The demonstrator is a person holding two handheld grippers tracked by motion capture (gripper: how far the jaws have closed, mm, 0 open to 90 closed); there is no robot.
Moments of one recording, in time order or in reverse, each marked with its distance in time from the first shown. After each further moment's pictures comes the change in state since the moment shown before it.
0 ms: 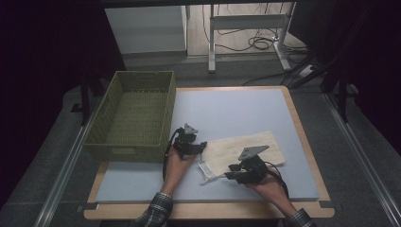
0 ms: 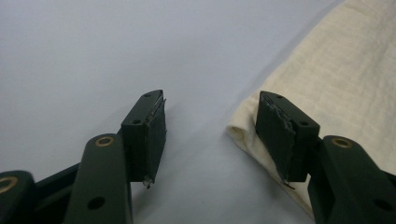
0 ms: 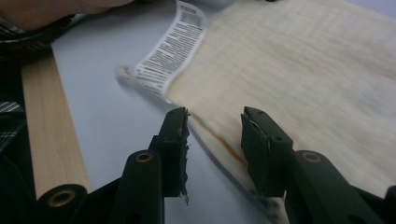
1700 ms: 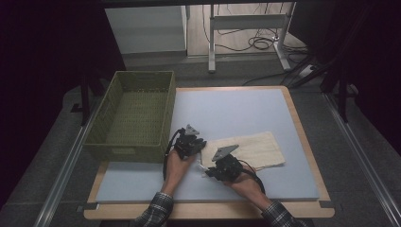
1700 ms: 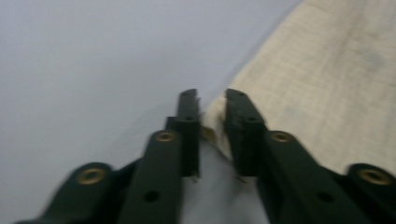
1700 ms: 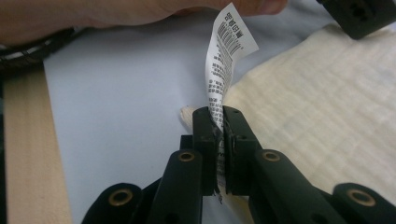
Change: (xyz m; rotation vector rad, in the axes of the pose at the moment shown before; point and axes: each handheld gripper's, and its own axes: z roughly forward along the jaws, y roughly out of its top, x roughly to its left) left arm -0.002 0.000 -0.002 -0.011 -0.090 0.044; right arm 0.023 0.035 0.056 0.061 0.019 -0.060
